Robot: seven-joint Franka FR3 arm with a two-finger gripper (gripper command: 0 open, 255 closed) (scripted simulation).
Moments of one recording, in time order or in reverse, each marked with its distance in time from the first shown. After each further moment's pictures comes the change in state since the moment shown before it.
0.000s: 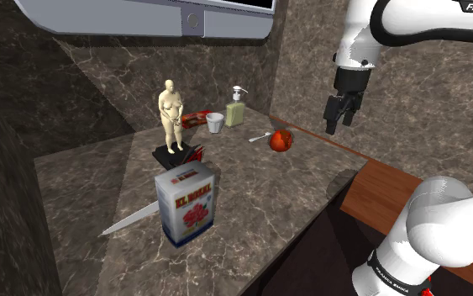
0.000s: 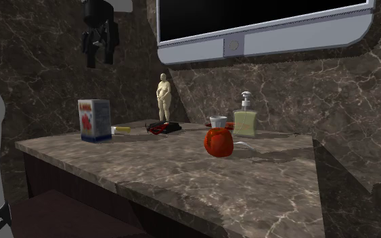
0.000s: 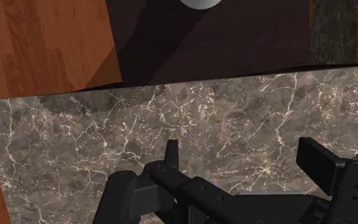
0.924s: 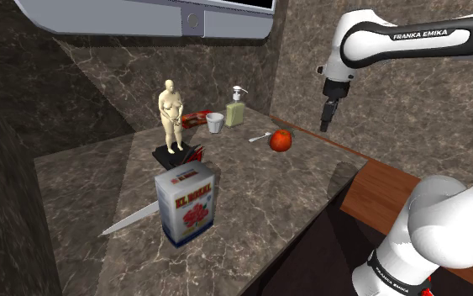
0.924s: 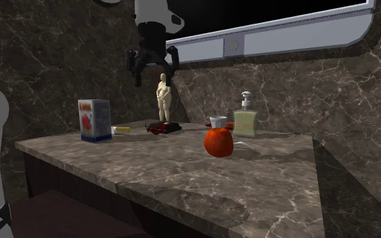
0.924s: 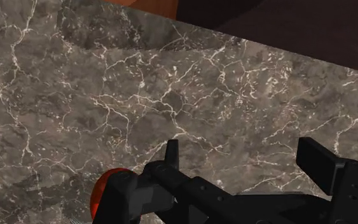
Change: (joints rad) arm 0.052 0.230 -0.314 0.030 -0.167 0.273 -0.525
